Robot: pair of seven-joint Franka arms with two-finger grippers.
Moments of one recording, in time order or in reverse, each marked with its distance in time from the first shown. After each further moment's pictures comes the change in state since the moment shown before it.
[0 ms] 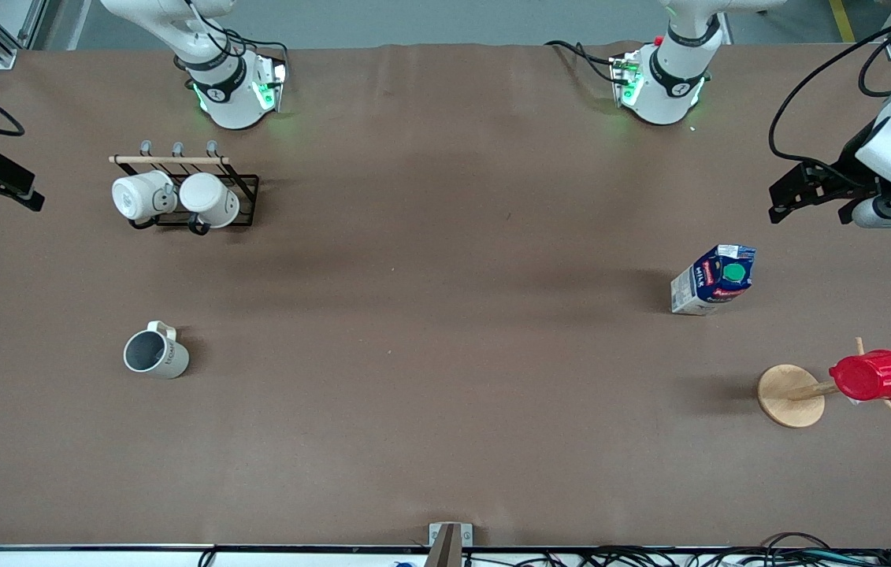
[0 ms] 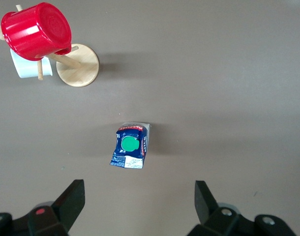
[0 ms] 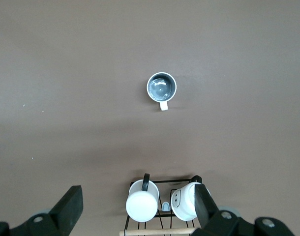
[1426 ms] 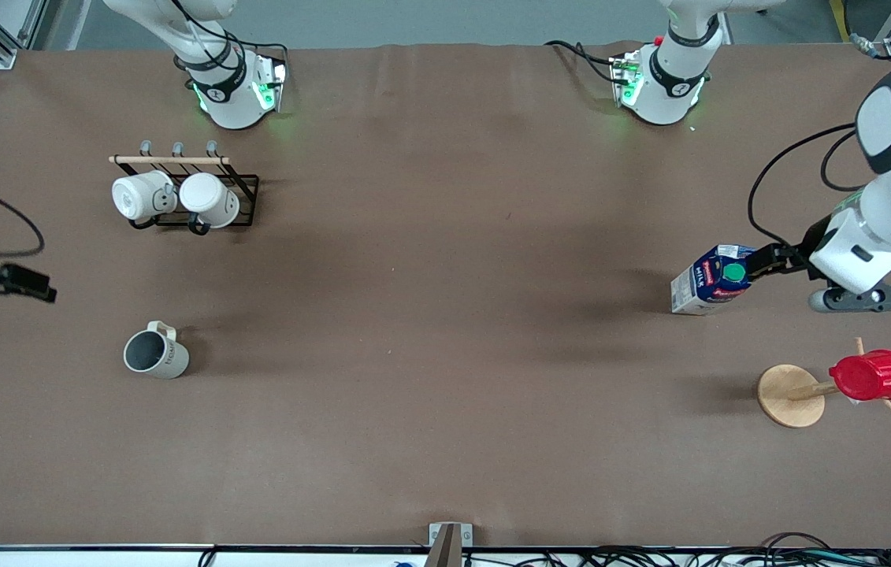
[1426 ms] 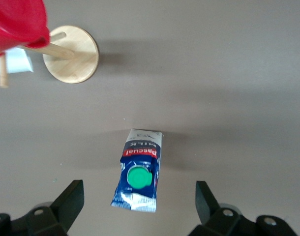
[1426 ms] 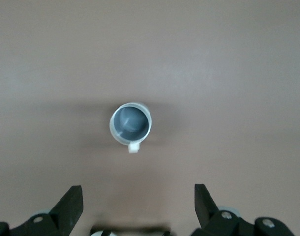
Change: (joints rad) left arm 0.035 0.195 0.006 -0.085 0.027 0.179 0.000; right arm -0.123 0.325 -0.003 -0.025 -0.003 0.326 -0.214
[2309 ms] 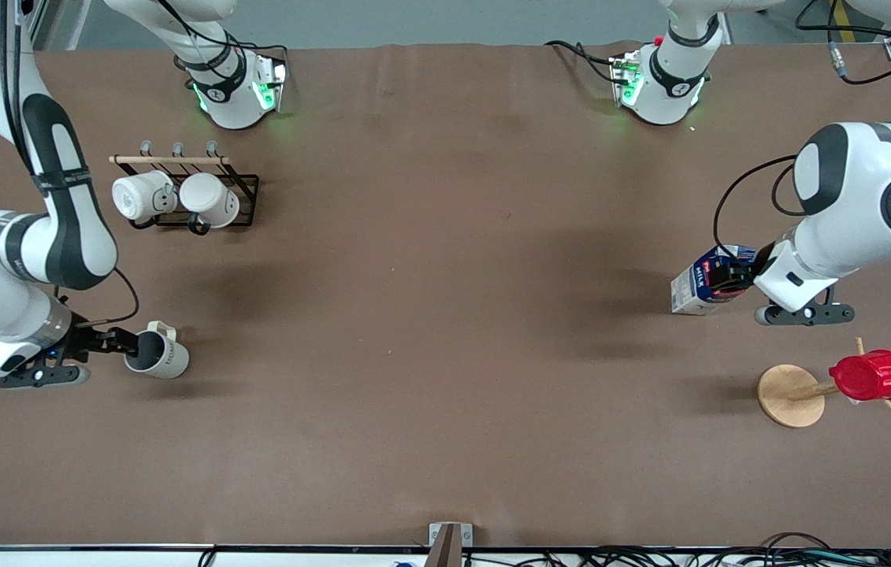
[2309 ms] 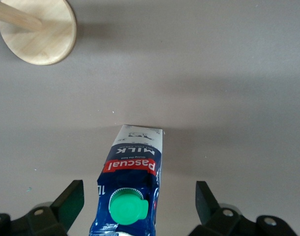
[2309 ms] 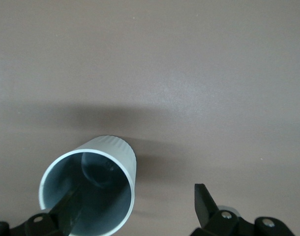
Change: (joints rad) left arm 0.000 0.039 -0.004 -0.192 0.000 0.181 0.000; right arm -0.003 0.164 0.009 -0.321 0.000 0.580 -0.085
